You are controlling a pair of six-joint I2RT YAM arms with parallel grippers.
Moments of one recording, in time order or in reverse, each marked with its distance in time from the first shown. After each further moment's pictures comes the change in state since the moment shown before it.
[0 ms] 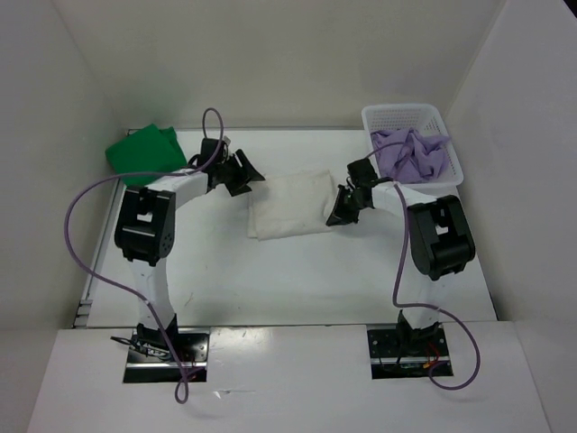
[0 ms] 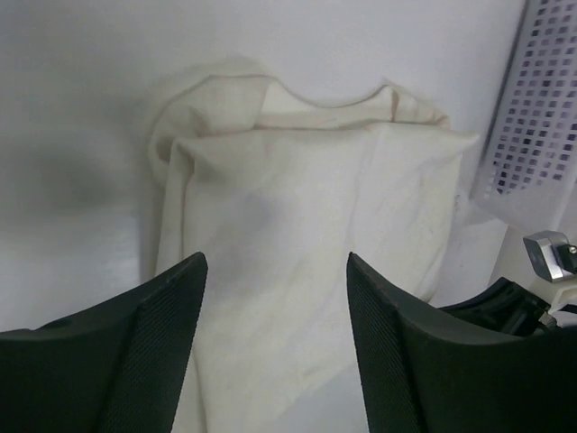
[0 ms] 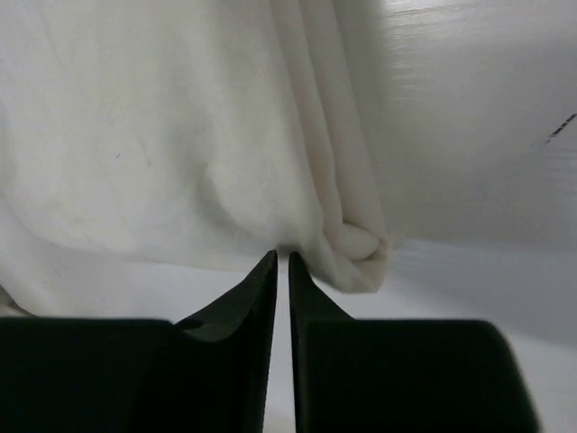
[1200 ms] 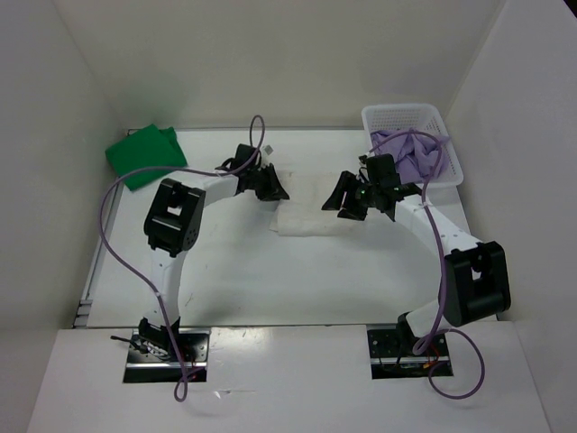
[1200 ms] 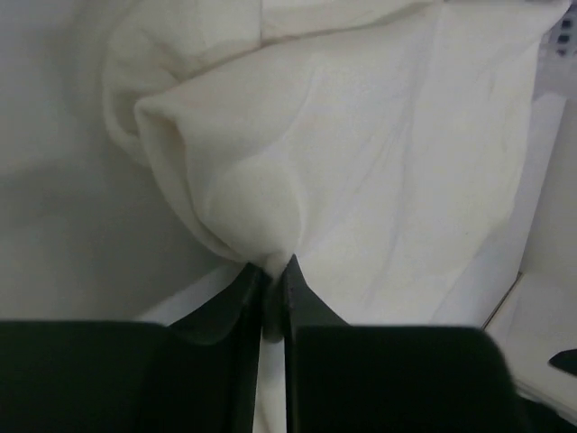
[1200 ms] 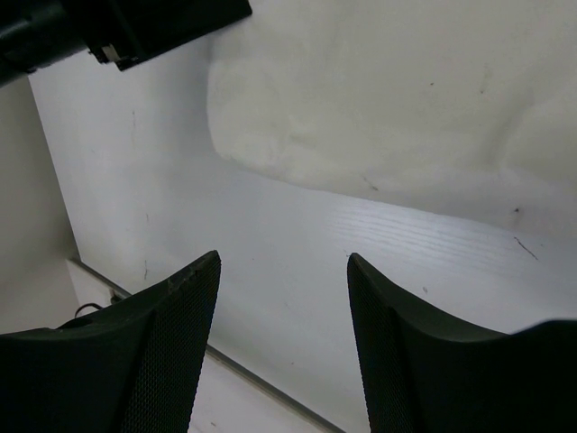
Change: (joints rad) left arm -0.149 0.159 0.114 -0.008 0.127 0.164; right arm -0.006 -0.381 -0.100 -0.011 -0.072 0.002
